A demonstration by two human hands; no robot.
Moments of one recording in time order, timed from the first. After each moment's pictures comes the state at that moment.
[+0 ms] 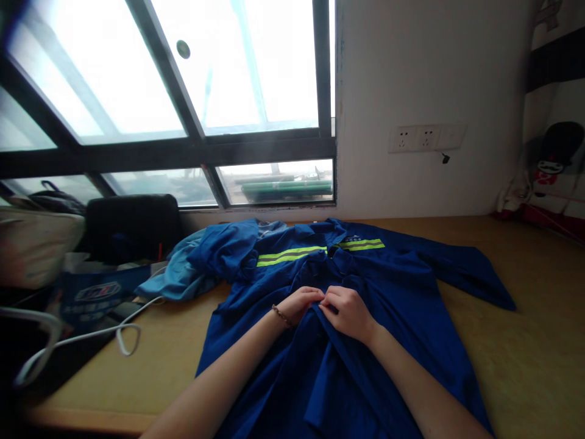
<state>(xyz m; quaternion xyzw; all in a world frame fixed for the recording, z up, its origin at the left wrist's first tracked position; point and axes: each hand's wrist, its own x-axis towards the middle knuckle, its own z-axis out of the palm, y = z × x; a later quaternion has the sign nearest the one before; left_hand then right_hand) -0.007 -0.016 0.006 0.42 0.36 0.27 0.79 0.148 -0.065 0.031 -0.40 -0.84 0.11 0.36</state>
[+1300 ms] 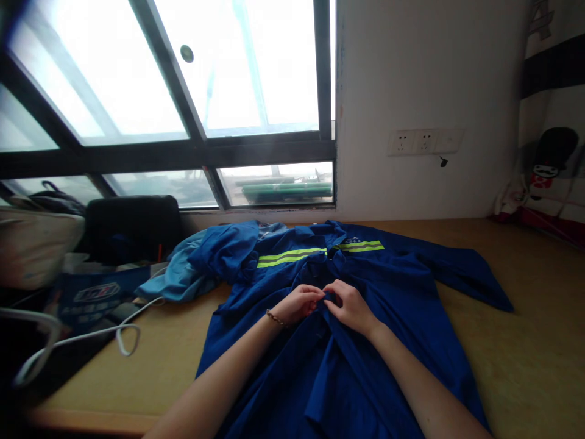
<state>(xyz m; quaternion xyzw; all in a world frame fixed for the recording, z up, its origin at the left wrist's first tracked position) -0.014 -0.014 0.011 0.49 0.37 0.27 0.74 0.156 -0.053 0.022 -0.45 -0.79 0.19 0.37</state>
